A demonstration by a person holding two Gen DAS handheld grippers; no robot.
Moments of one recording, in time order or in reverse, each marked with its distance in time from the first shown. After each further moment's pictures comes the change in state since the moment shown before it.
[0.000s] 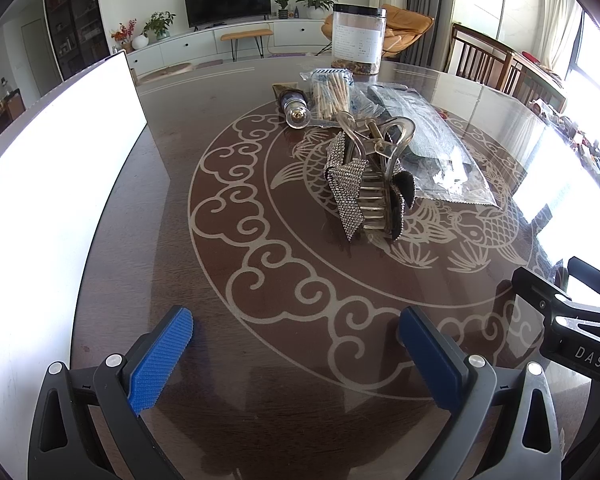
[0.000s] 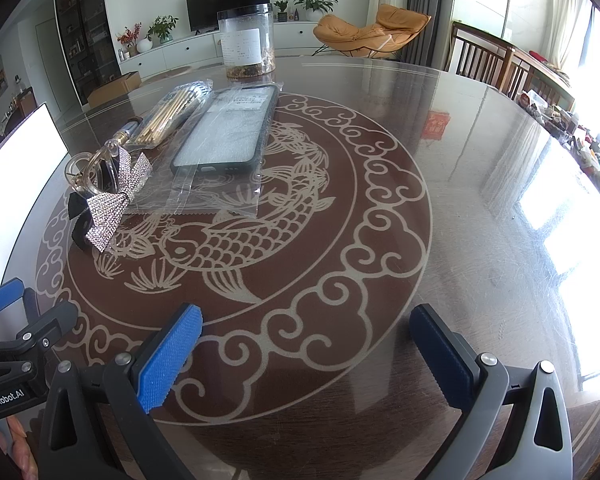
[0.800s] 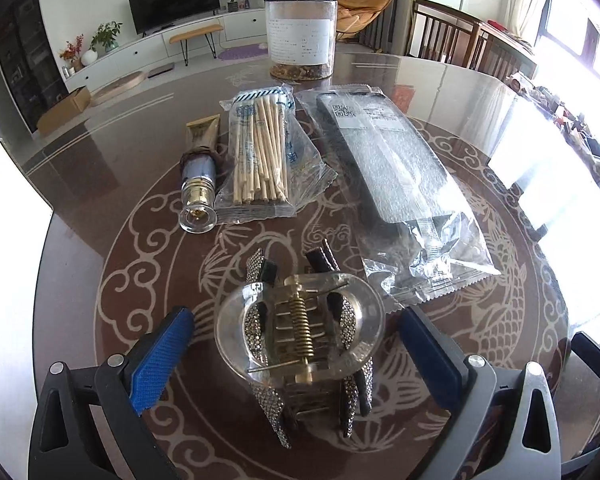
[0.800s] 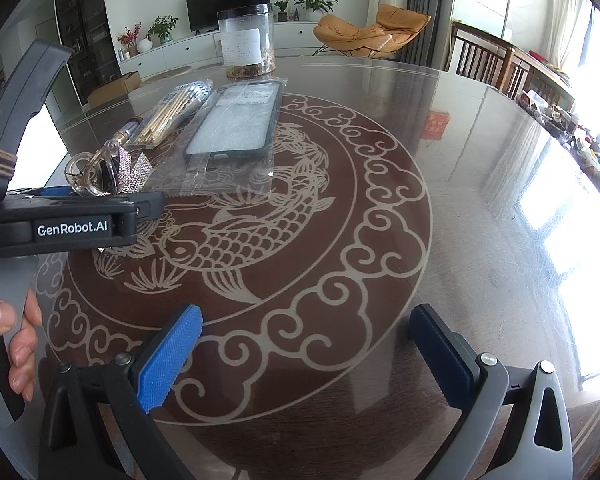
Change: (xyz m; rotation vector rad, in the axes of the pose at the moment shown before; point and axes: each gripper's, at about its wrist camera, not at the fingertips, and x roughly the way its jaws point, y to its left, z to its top) left arm 0.059 -0.040 0.090 0.130 0.041 -0.081; right arm 0.000 0.000 0.000 0.000 0.000 0.000
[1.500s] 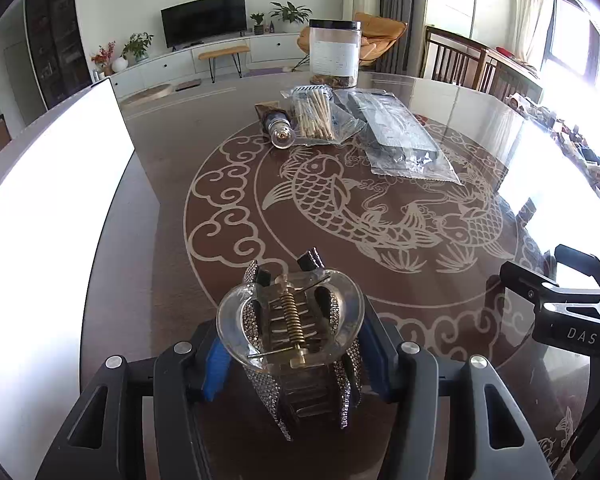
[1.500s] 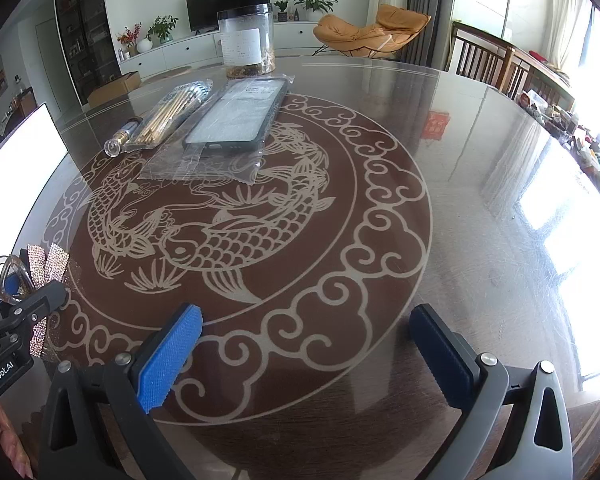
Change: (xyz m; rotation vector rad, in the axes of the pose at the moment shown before) left arm -0.059 0.029 -0.093 -0.055 -0.102 0.041; right arm 0.000 0.000 0.000 0.000 0.000 0.000
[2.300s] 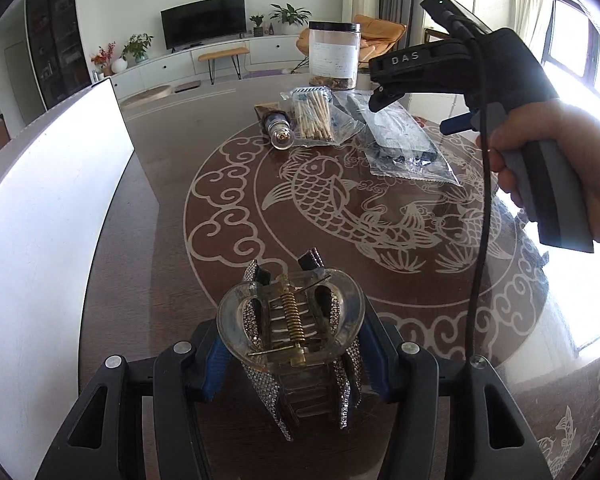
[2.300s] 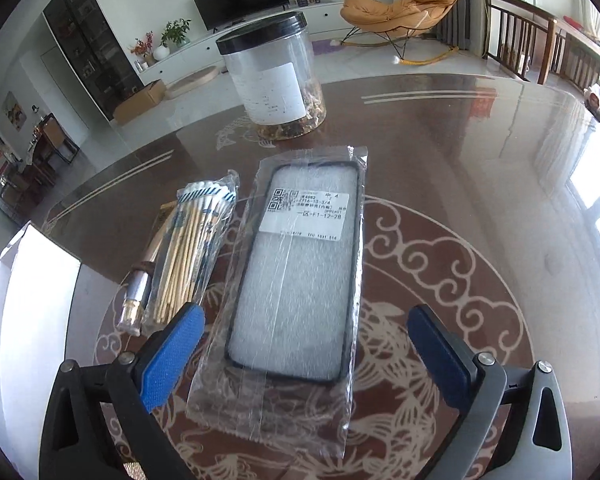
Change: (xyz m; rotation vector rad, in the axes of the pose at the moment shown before) left arm -0.002 0.000 -0.001 -0.004 -0.007 -0.008; right arm 0.099 0.037 0.177 0.072 0.111 0.184
